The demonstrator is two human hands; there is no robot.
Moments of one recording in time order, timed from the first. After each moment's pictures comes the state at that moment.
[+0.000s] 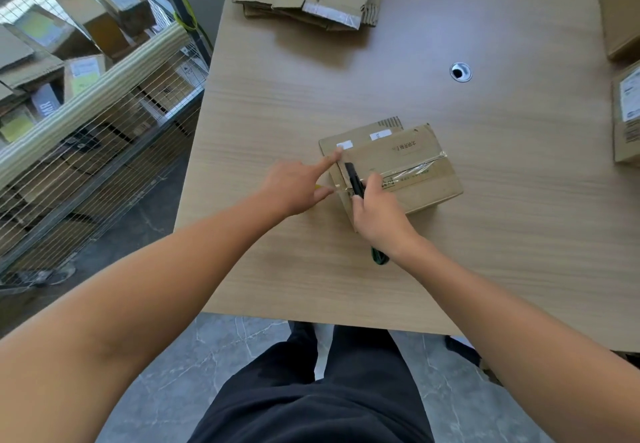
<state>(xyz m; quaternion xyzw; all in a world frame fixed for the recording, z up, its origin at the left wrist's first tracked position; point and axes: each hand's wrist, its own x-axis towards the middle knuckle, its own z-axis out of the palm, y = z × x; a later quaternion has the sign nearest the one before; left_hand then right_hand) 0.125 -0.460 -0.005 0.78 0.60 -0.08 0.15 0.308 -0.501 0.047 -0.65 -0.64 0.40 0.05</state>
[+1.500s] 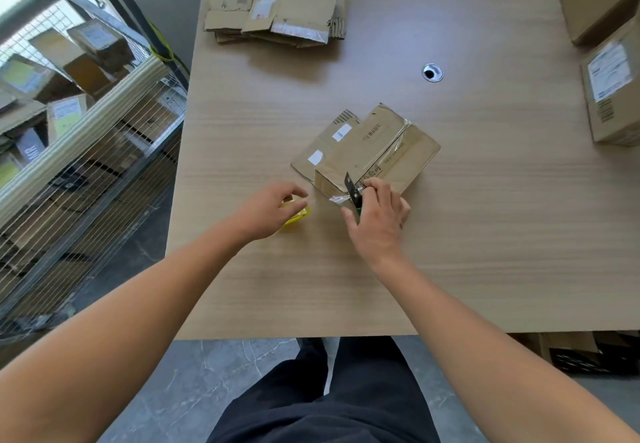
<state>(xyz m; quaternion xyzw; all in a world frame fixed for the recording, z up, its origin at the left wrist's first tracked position) 0.101 -0.476 -0.011 0.66 0.61 0.09 0.43 0.326 -0.514 -0.023 -0.70 -0.68 0.12 0.18</state>
